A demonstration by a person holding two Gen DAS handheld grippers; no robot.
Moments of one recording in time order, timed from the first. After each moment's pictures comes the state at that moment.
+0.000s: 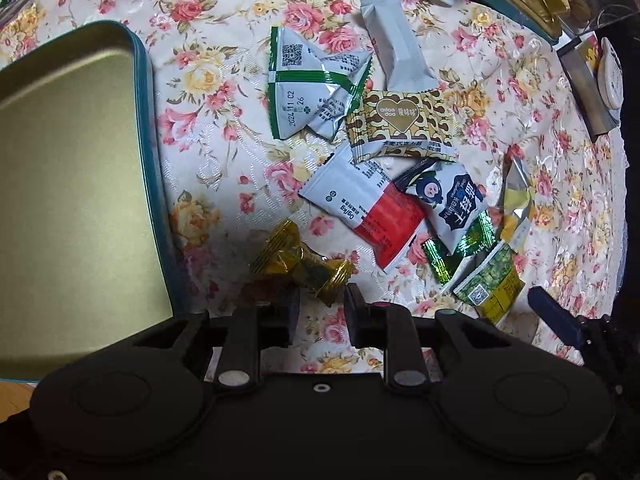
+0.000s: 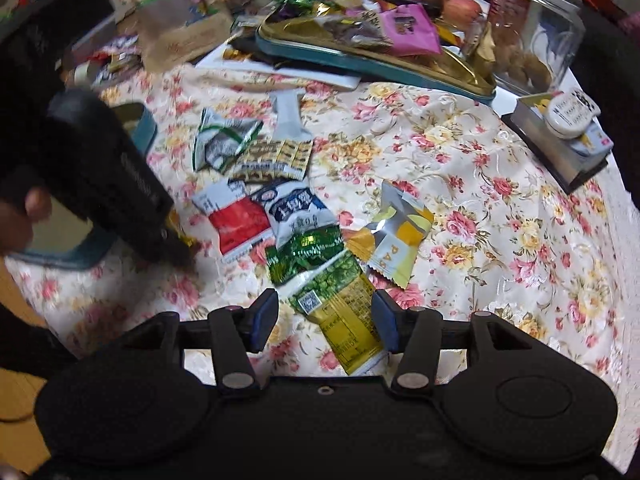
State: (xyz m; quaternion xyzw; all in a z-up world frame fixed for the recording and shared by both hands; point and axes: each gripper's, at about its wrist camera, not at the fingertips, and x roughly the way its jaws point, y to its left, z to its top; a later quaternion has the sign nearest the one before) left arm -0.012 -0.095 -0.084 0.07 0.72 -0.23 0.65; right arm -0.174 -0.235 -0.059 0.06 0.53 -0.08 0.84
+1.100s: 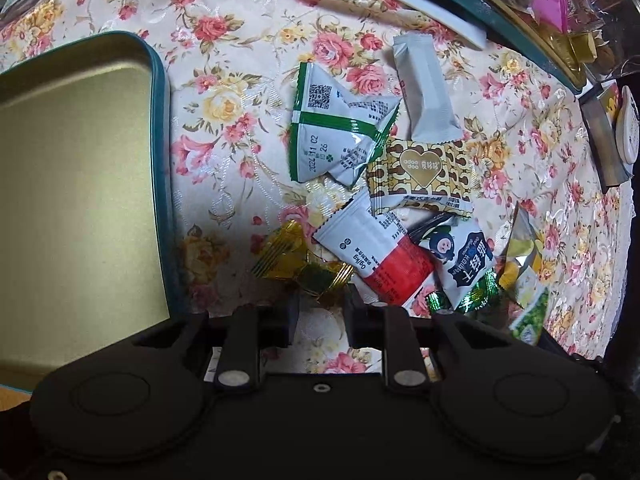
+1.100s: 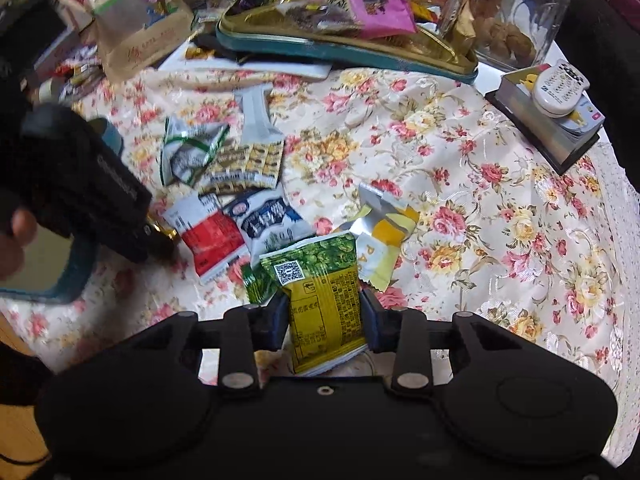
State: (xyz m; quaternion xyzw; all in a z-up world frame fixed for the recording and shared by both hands) left arm 0.001 -0.098 -0.088 0.04 0.71 -0.20 0.67; right arm -0.155 -0.256 -0.050 0.13 0.54 -0.13 0.82
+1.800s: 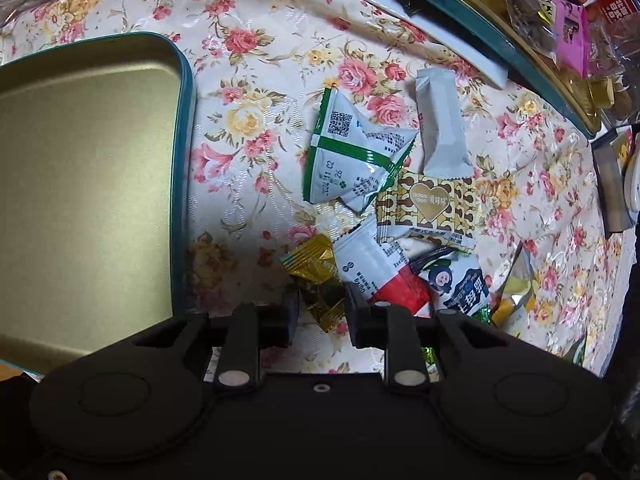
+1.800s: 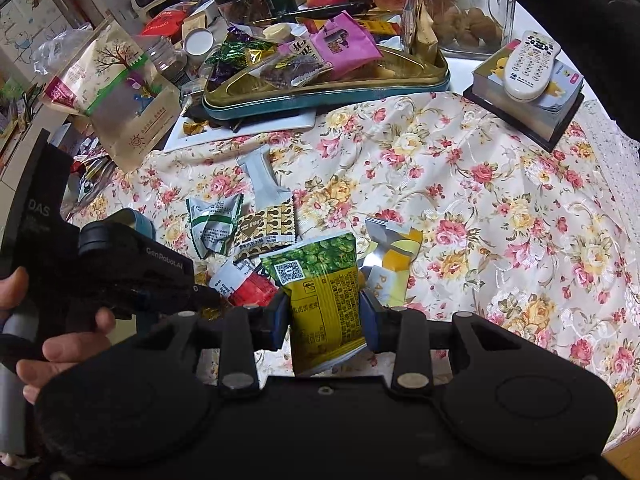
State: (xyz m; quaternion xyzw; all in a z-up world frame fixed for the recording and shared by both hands) left arm 0.005 -0.098 -0.083 0.00 0.71 -0.15 0.69; right arm -0.156 -0.274 -0.013 0.24 0.51 -0.14 0.82
